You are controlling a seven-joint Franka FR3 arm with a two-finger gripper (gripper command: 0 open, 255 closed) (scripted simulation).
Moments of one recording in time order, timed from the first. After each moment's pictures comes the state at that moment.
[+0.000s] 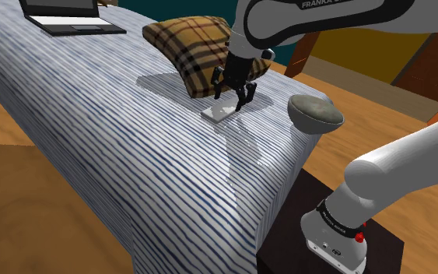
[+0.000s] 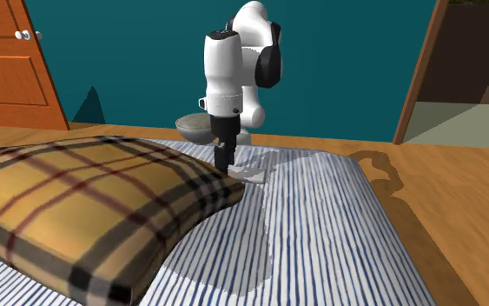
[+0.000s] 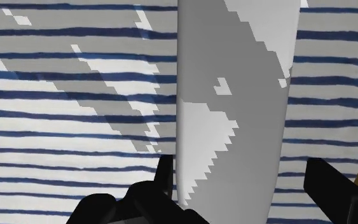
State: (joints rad) arm -0.36 -0.32 0.59 -2.25 0.19 2.00 1.52
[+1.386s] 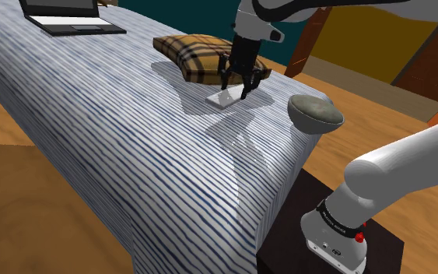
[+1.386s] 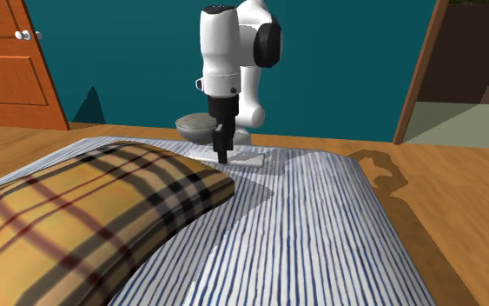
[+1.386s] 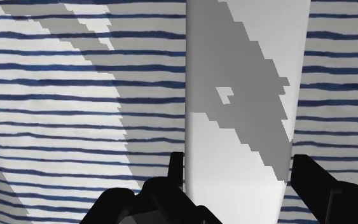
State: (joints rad) arm -0.37 -0.35 0.56 -2.15 0.20 1.84 1.51
